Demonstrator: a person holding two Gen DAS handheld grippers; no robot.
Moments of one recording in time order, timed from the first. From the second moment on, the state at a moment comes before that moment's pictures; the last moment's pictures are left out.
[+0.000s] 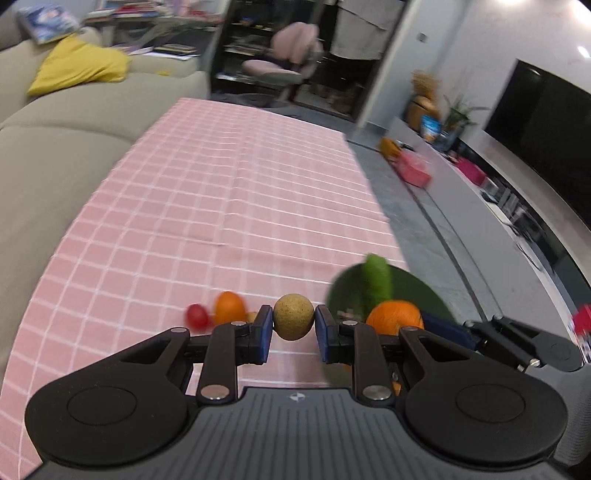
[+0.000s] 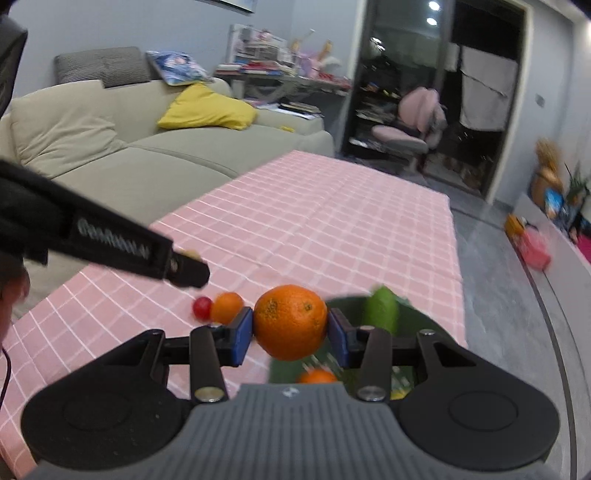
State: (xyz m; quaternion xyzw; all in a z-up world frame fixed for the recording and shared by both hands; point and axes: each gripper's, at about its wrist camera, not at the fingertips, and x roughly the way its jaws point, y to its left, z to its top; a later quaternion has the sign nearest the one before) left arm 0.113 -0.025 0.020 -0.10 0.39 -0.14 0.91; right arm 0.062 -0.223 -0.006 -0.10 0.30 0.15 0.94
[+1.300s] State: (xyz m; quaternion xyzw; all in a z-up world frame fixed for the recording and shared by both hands) left arm 0.161 -0.125 -0.047 0.05 0.48 -0.20 0.85; right arm 0.103 -0.273 -0.062 0.01 0.46 0.15 0.88
